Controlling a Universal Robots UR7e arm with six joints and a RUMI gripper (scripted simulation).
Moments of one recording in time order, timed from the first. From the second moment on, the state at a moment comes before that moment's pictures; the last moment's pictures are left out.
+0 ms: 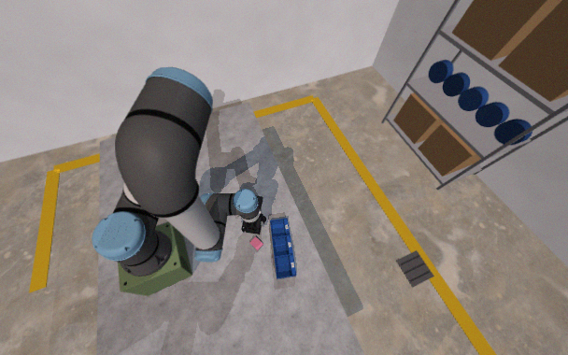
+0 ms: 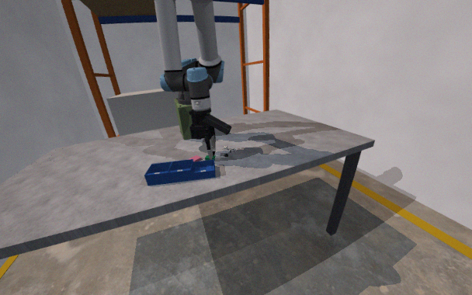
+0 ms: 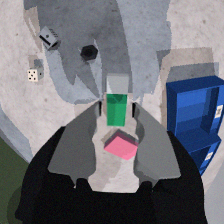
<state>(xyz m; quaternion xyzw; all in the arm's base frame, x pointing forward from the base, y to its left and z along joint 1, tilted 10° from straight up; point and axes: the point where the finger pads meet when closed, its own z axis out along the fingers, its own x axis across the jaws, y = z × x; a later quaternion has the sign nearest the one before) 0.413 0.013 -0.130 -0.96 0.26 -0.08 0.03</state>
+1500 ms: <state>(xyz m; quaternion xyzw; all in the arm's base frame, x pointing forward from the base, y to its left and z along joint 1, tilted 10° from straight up) 0.413 0.013 -0.134 -0.96 0.26 -0.08 0.03</state>
